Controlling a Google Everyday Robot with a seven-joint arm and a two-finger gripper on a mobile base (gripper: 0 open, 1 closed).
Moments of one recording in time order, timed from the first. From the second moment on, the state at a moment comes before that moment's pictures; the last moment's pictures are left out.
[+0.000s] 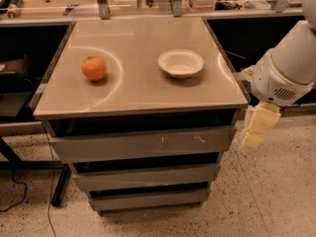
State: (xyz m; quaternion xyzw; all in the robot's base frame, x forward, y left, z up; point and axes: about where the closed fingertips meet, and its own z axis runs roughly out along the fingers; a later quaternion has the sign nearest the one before) arm 0.464 -0.195 0.882 -0.61 0.77 0.02 0.16
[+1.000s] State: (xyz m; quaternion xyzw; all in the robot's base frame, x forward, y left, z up) arm 0.424 -0.132 0.767 -0.59 0.79 0.12 0.14
